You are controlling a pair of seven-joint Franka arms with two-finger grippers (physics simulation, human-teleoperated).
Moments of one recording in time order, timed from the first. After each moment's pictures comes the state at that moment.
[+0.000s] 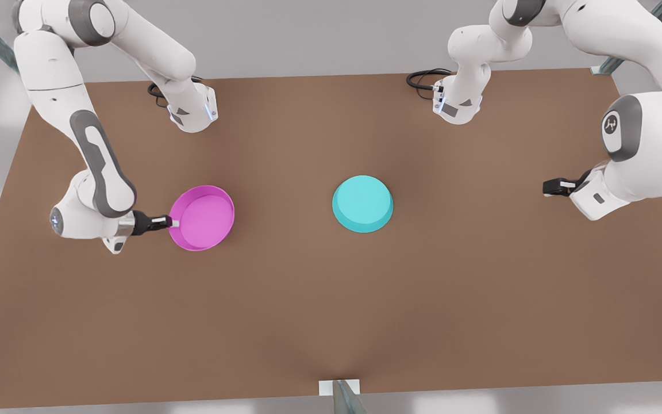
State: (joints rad) left arm -0.01 0.27 0.04 -1.33 0.07 1.33 0.20; right arm -0.53 0.37 0.42 -2.13 0.41 2.10 -0.47
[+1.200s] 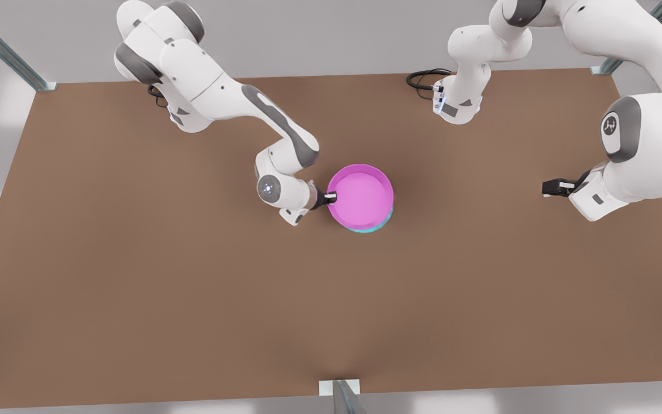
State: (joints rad) left arm -0.02 0.28 0.04 -1.33 0.07 1.33 0.20; right arm 0.49 0.57 0.30 -1.86 0.60 2.45 0.25
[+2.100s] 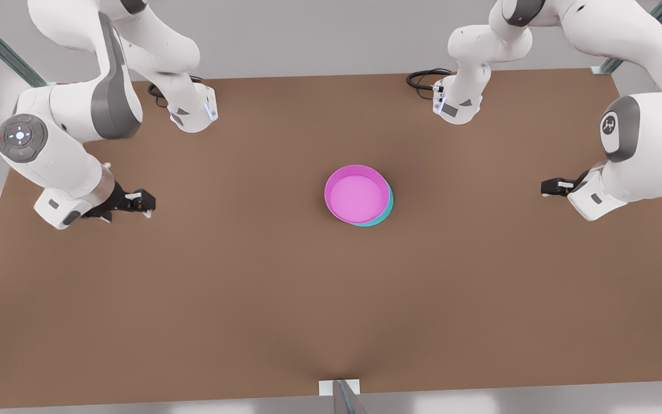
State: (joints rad) left arm -0.02 0.27 0.04 -1.33 0.07 1.33 0.20; right arm -0.11 0.16 0.28 -1.46 -0.09 1.58 0.05
